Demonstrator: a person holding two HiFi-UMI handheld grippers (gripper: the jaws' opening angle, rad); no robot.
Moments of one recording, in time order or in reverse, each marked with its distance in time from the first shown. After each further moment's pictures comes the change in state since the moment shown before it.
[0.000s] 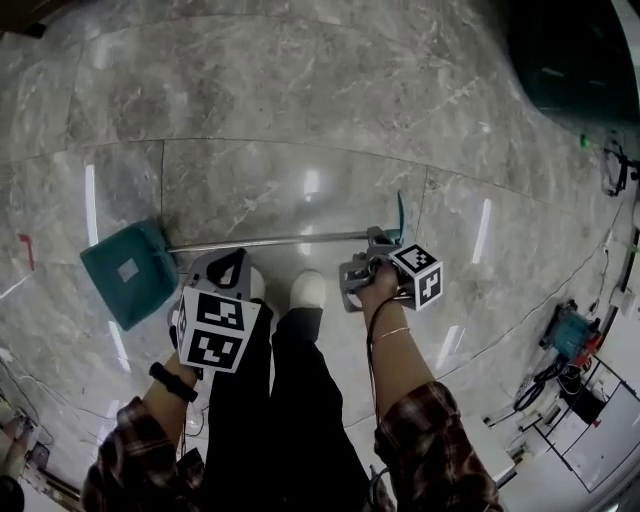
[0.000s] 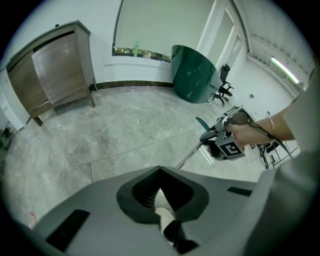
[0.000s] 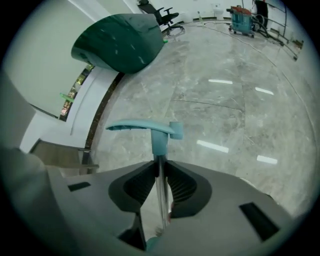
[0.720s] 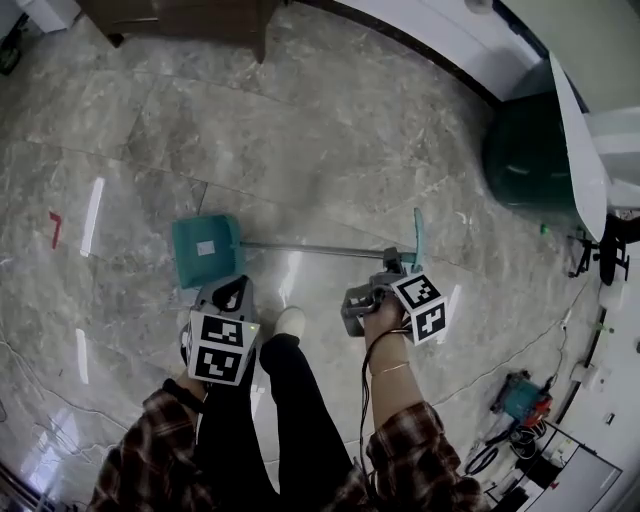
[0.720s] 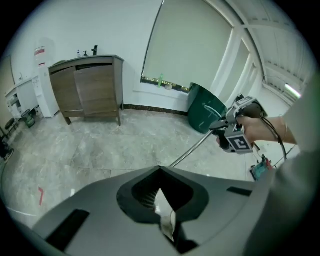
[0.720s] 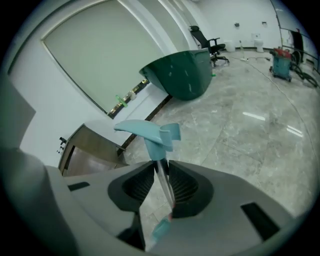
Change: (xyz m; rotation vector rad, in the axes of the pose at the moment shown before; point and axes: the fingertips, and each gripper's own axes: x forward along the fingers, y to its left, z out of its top) left arm -0.203 0.000 0.075 -0.243 -0.221 0.113; right arm -0.218 0.236 0.029 -0.366 -0.191 0.233
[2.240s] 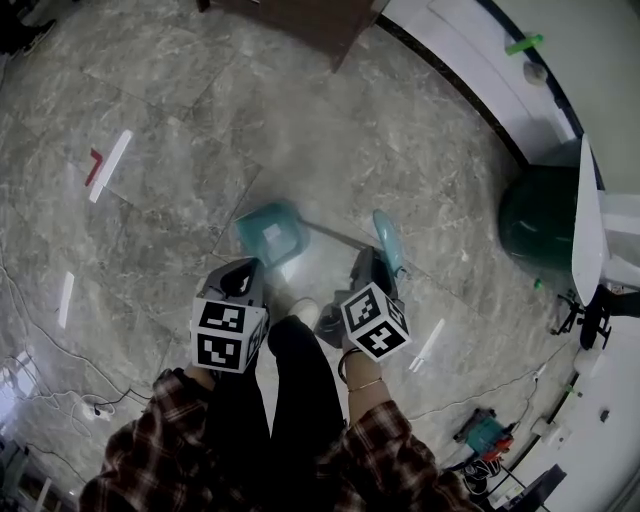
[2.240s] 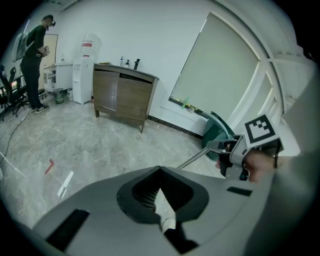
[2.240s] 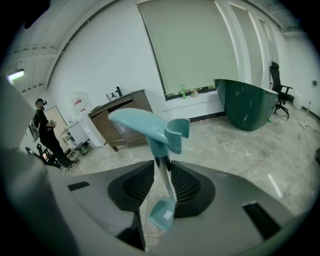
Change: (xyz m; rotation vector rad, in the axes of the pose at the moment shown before) left arm -0.132 0.081 -0.006 -0.298 -0.162 0.087; right arm -0.102 0.159 -0.144 -0.705 0.040 0.210
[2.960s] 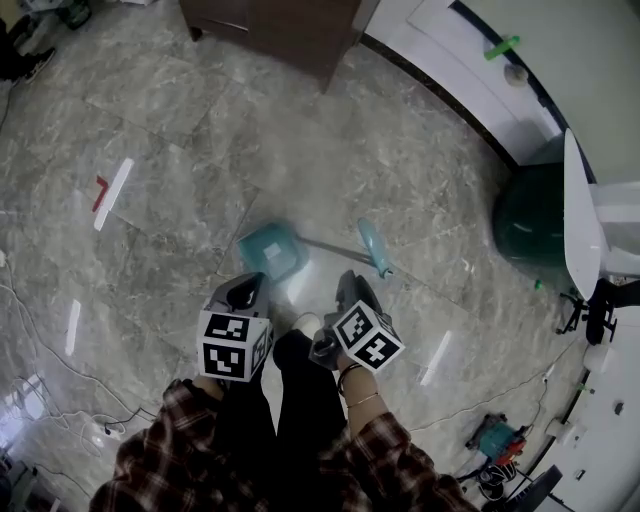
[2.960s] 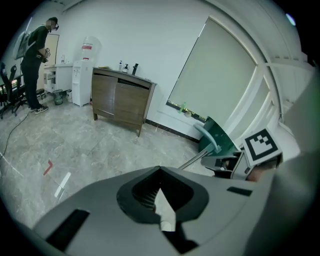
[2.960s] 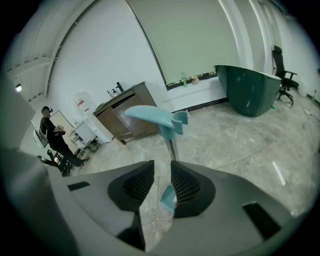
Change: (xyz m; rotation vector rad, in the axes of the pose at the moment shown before) left arm -0.025 -0.025 0.017 -0.013 -0.037 -0.025; right arm -0.034 0.006 -0.024 0.074 0.133 0.075
